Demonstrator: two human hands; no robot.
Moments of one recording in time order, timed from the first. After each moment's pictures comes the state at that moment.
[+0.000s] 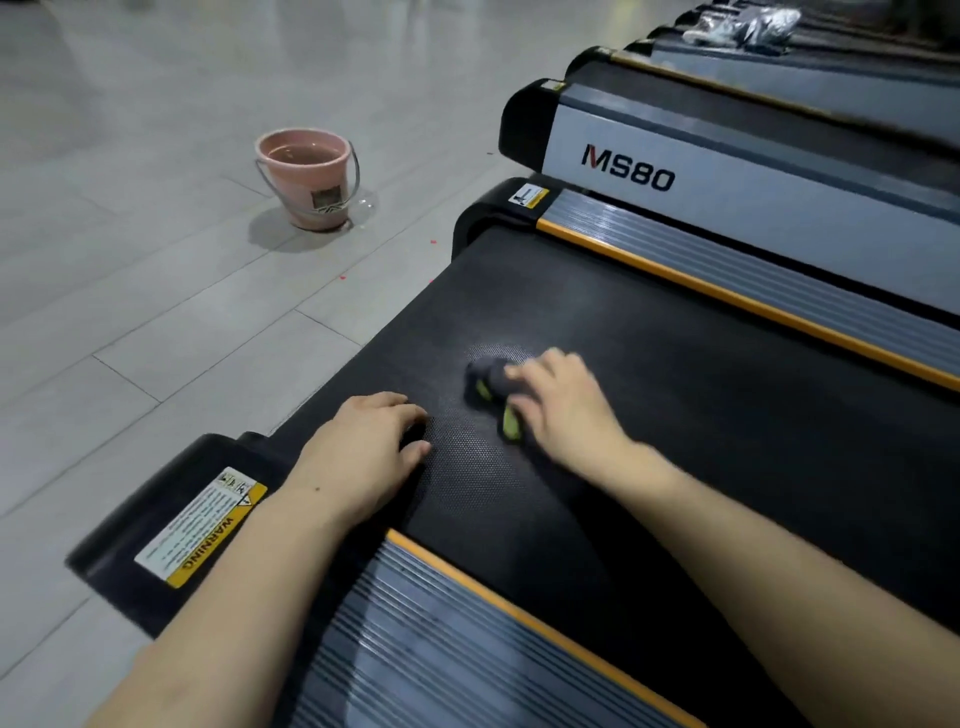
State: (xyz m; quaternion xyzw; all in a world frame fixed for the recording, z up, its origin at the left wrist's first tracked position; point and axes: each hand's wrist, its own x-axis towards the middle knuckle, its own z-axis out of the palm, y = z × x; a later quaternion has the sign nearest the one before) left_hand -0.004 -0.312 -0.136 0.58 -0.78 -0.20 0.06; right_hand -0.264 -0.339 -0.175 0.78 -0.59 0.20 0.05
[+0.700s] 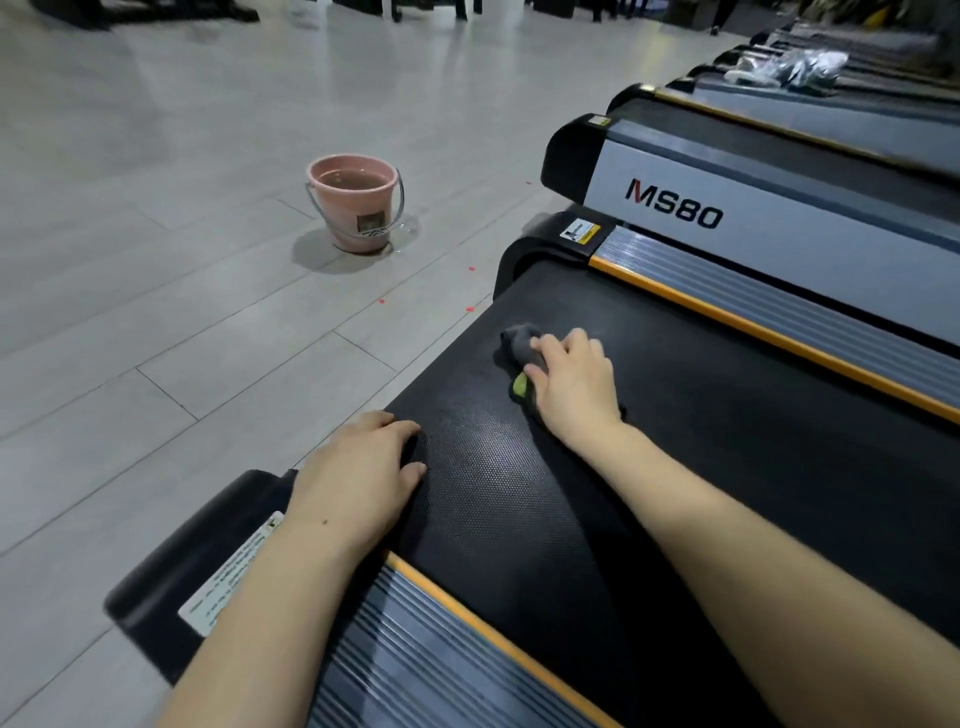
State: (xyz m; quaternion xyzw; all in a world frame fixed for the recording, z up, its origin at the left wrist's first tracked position) left_hand 0.038 -0.333 -0.138 0.65 -0.73 -0.18 0.08; right_hand -0.212 -0.430 -0.170 0.70 -0.69 0.18 0.08
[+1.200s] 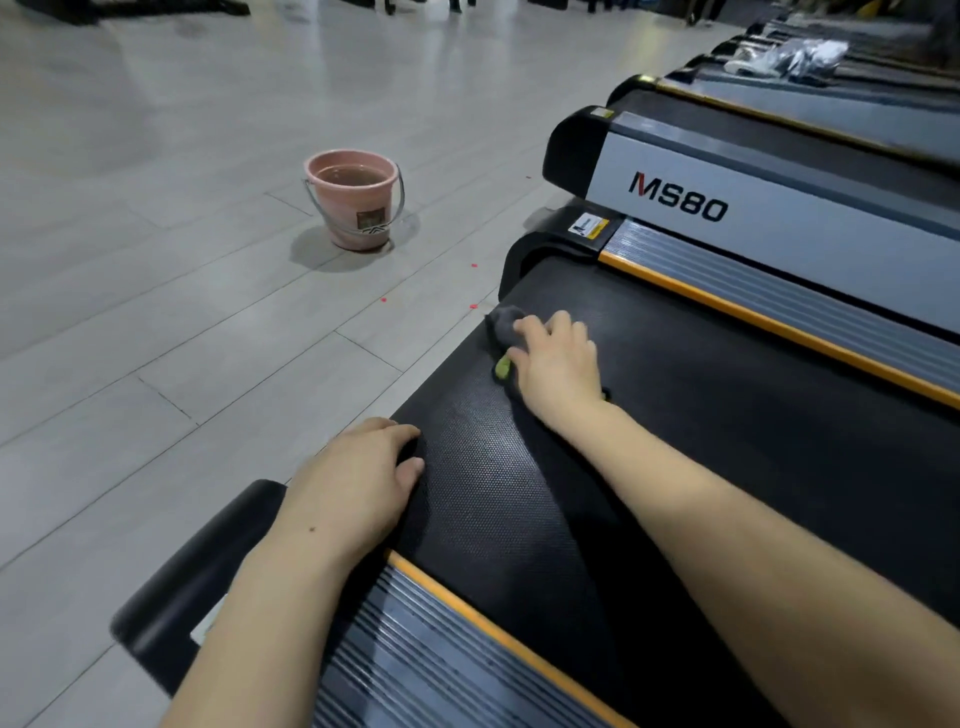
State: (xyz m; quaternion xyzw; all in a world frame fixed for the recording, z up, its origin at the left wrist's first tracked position) left_hand 0.059 -0.343 -0.141 0.64 -0.73 -0.20 0.11; right_hand -0.169 -0.457 -0.171 0.70 -0.69 0.18 0.08
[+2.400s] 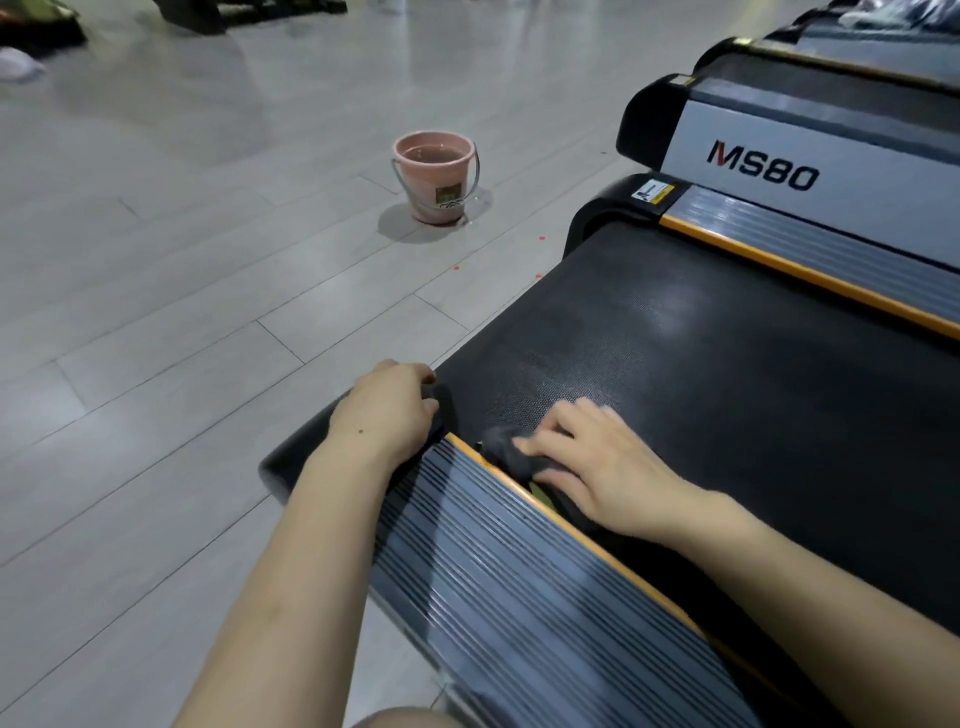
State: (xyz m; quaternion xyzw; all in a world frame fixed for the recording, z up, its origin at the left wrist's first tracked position) left_hand 0.080 -0.301 -0.129 0.73 -0.65 -0.21 0.10; right_hand -0.186 -0.277 -0.162 0.92 -0.36 0.15 -0.04
